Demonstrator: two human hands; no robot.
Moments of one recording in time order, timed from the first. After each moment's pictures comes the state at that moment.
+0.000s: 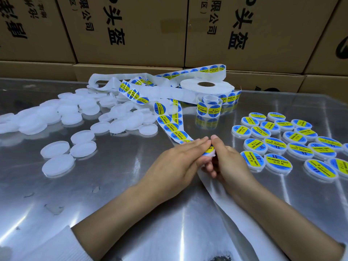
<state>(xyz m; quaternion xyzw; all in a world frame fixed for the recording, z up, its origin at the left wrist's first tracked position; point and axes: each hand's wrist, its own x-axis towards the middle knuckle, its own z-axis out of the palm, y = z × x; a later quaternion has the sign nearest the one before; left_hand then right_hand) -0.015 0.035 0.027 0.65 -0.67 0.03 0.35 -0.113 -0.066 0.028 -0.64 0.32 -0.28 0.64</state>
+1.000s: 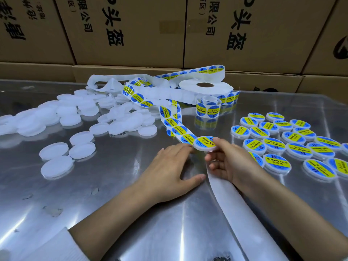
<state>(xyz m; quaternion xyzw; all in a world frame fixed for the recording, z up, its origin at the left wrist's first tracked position) -0.001 0.036 0.012 0.76 -0.61 0.00 0.22 -0.120 -0.081 0.040 -0.57 0.36 -0.22 0.71</state>
